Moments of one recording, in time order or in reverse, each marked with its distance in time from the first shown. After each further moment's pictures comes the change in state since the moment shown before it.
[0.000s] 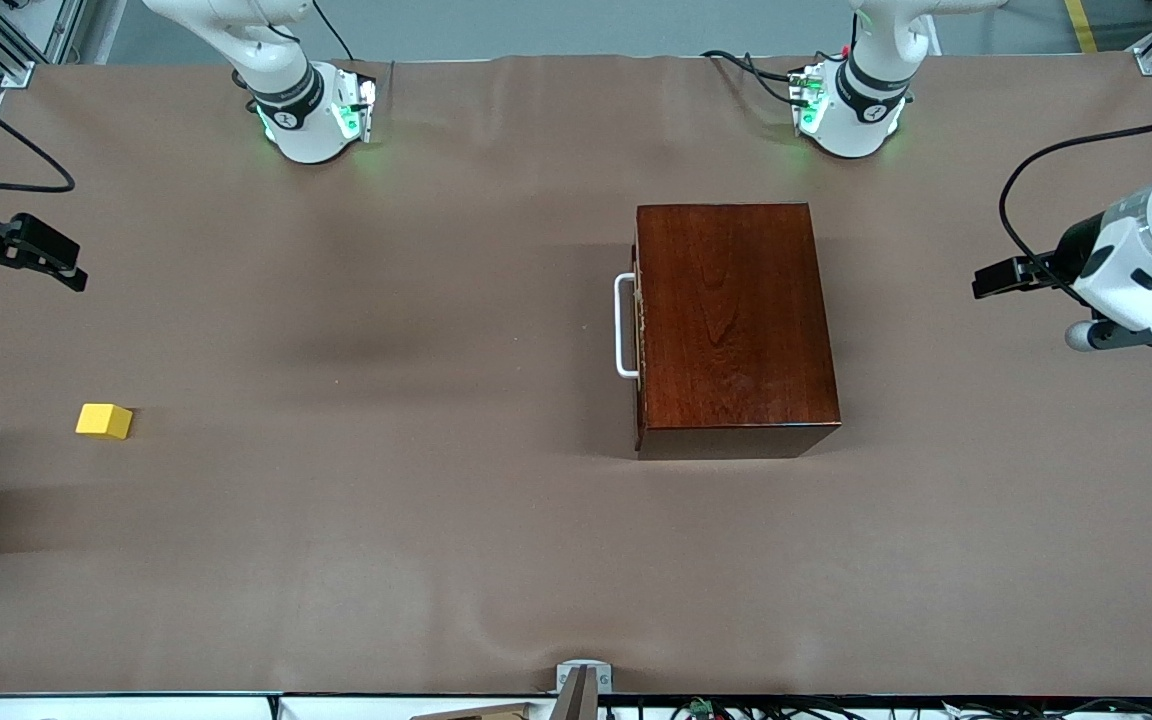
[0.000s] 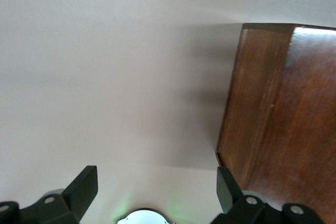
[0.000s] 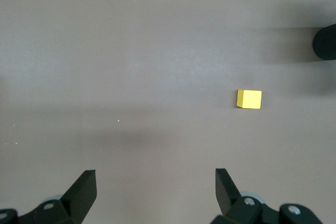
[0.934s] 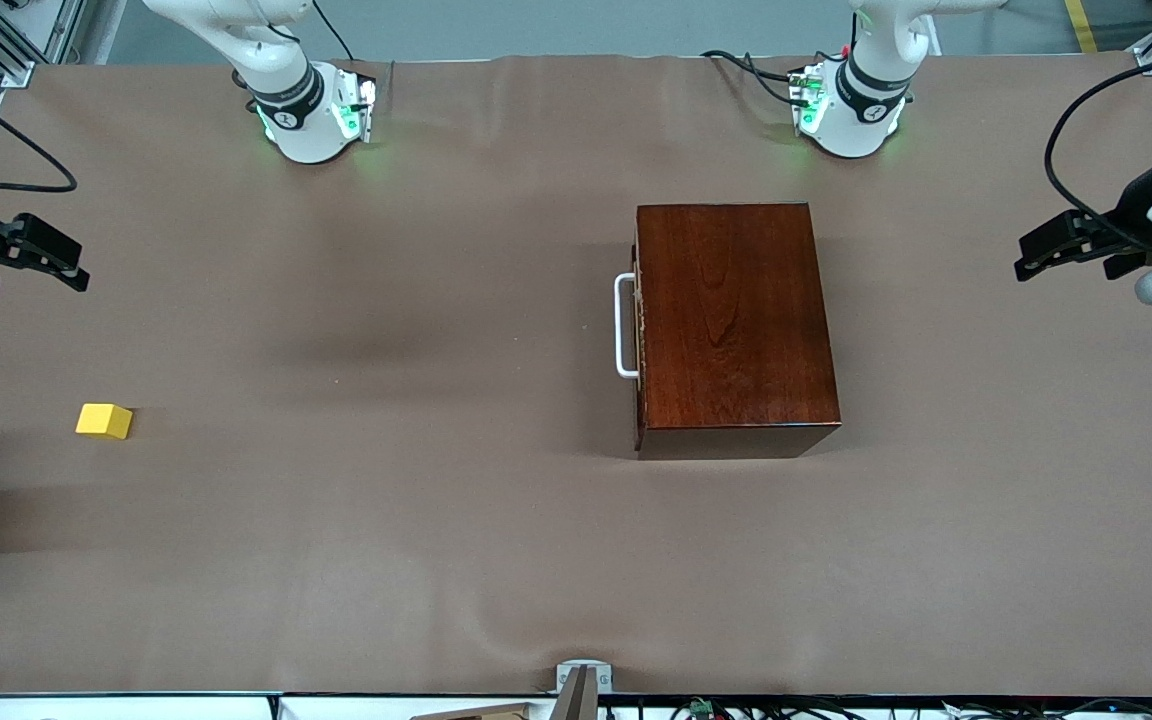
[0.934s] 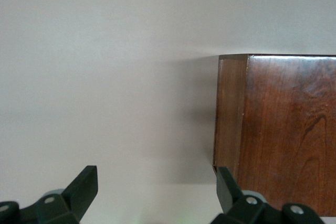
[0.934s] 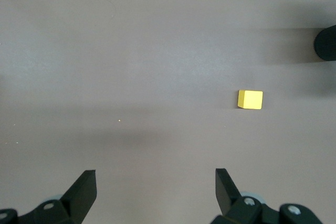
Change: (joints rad) left arm 0.026 -0.036 -0.015 0.140 0.000 -0.028 0.089; right arm 0.001 0.000 0.004 0.000 0.001 0.000 0.000
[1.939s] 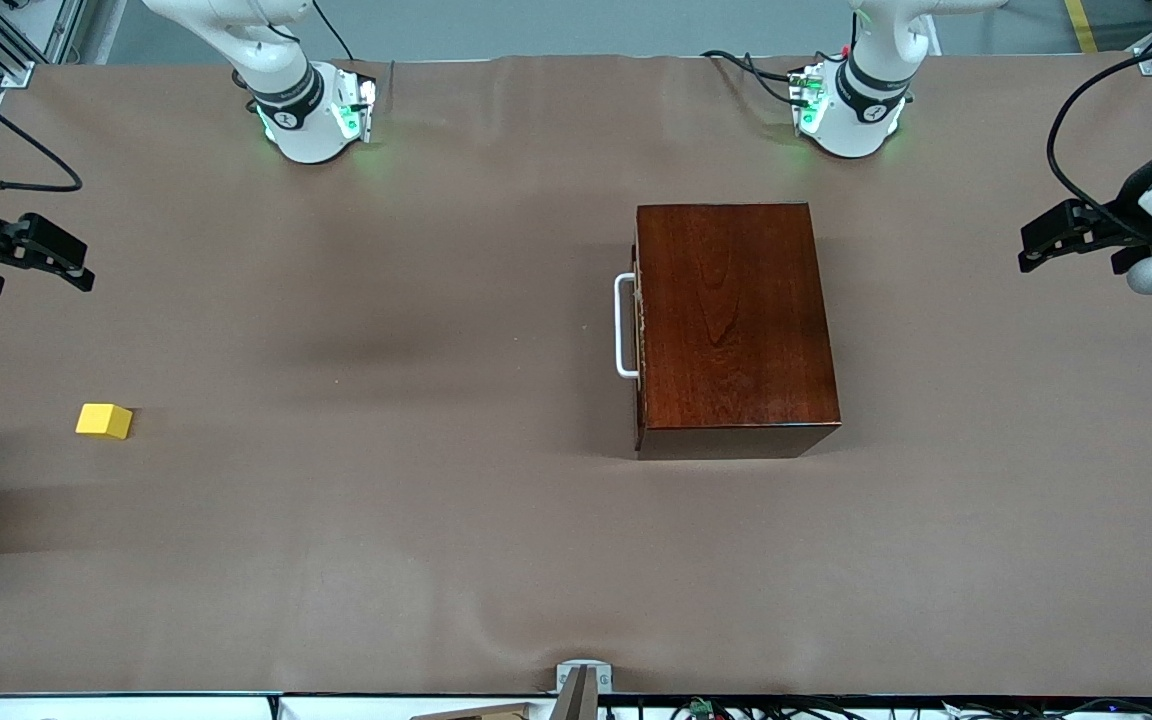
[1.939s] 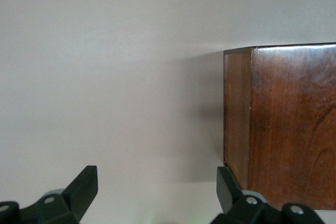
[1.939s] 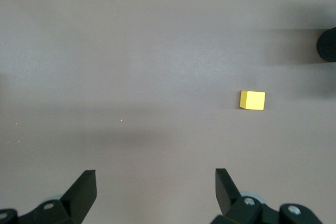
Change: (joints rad) left arm -0.032 -0.008 0.013 -0.017 0.036 0.009 0.043; right arm 0.001 0.000 0.005 0.000 0.003 0.000 0.001
